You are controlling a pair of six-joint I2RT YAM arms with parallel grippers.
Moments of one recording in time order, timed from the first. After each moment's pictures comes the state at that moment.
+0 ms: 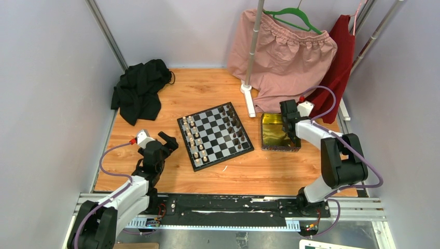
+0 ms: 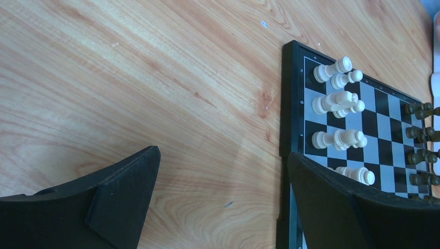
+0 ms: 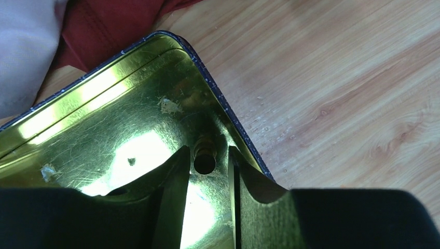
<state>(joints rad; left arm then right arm) -0.26 0.84 0.05 0.33 -0.39 -0.79 0.21 1.54 0.83 -0.29 0.55 0.63</state>
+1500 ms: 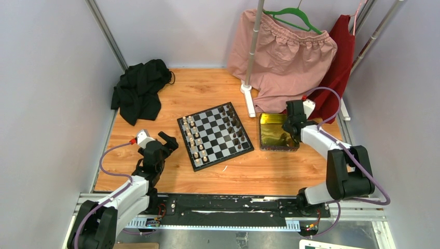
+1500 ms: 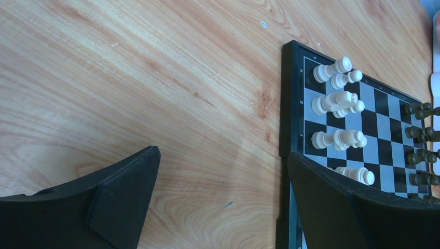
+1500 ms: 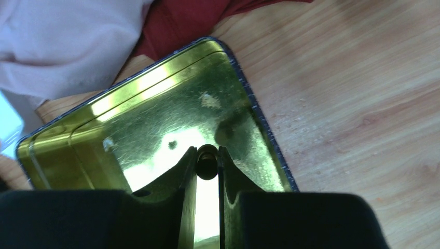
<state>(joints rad) -0.26 0.85 0.05 0.33 -0.38 -0.79 0.18 1.42 0.76 -0.19 0.37 0.59</state>
